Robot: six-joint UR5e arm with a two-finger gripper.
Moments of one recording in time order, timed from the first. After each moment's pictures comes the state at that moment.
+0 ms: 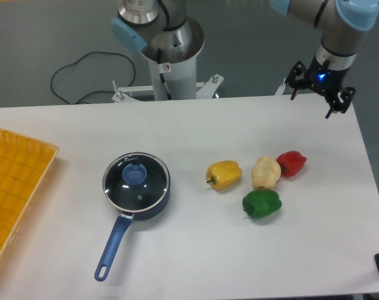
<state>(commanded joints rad) 2.98 -1.76 -1.62 -1.32 1.53 1.56</state>
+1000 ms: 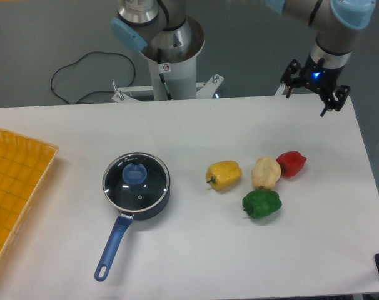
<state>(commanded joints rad) 2.95 -1.70 -1.68 -1.32 1.54 1.54</state>
